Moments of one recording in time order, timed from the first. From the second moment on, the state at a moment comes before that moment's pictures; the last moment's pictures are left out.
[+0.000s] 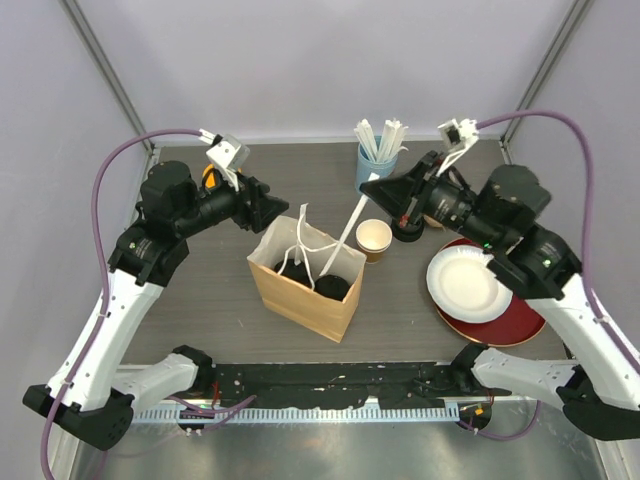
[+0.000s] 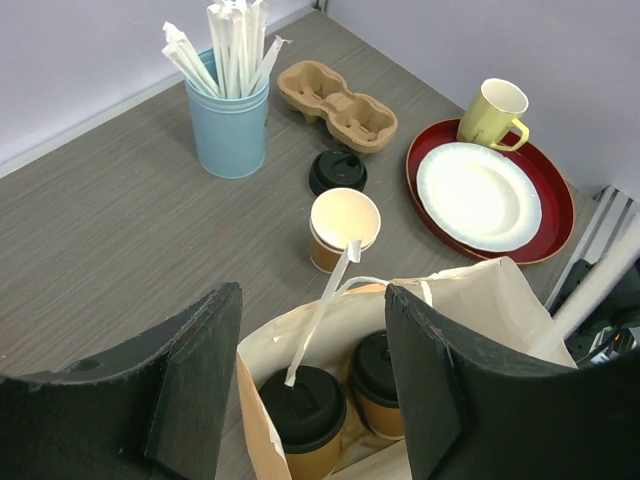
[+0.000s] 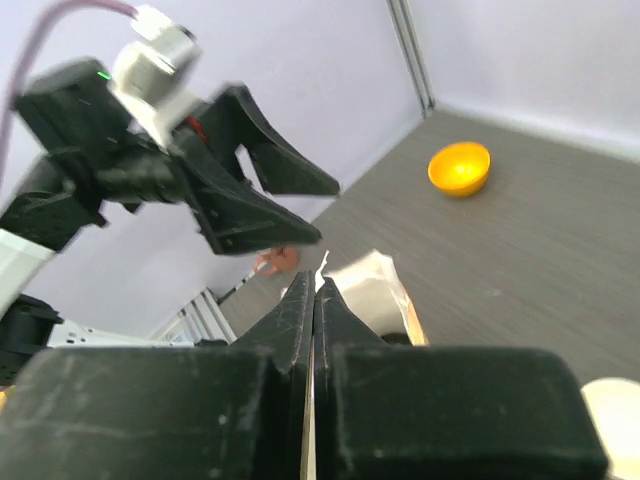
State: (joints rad) left arm -0.43 1.02 1.32 -0.49 0.45 -0.08; right arm 0.72 1.03 1.53 -0.45 -0.18 0.43
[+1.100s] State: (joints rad) left arm -0.30 1.02 1.27 -0.49 -0.01 -0.09; right arm 0.29 1.13 1.36 -0.49 0.06 0.46
